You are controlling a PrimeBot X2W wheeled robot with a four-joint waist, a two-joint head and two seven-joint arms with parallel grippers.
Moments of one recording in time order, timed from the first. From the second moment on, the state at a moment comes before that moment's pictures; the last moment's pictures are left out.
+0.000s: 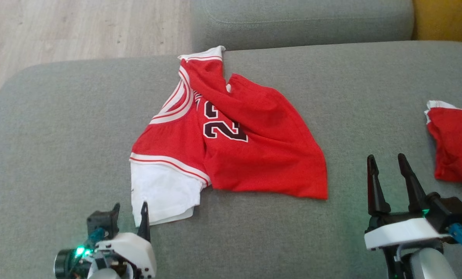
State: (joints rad) left arm -0.19 0.35 -0.68 0.41 -0.70 0.33 -0.06; right arm -0.01 -0.04 0.00 0.21 0.16 0.13 -0.25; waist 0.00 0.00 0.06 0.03
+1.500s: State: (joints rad) left arm -0.25 0.36 -0.64 0.25 -0.69 0.29 -0.21; right arm -0.01 -0.04 0.09 0.30 0.18 0.13 -0.13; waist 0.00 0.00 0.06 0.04
